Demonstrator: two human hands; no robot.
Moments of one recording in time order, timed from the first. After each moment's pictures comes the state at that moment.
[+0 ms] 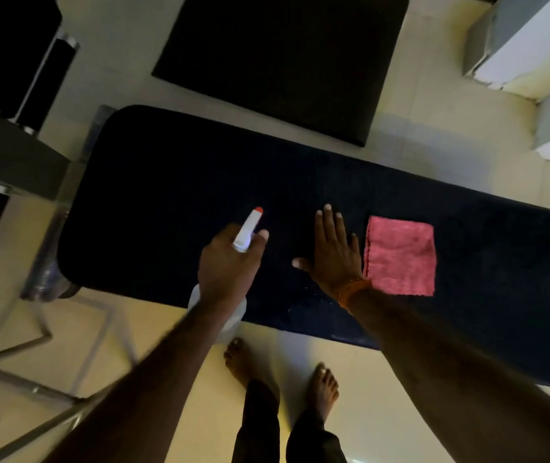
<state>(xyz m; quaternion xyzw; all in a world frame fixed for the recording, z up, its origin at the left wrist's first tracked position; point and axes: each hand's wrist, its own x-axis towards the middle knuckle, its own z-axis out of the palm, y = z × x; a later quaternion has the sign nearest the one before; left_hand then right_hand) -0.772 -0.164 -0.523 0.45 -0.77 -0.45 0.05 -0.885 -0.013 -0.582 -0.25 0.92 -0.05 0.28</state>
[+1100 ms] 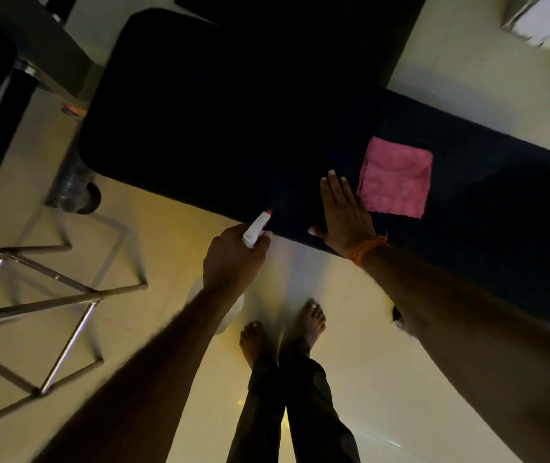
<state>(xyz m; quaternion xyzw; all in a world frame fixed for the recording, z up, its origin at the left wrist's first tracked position) -0.640 -0.057 -0.534 0.45 -0.81 -0.39 -0.04 -0.825 0.078 -0.574 -0.37 0.89 -0.02 0.27</state>
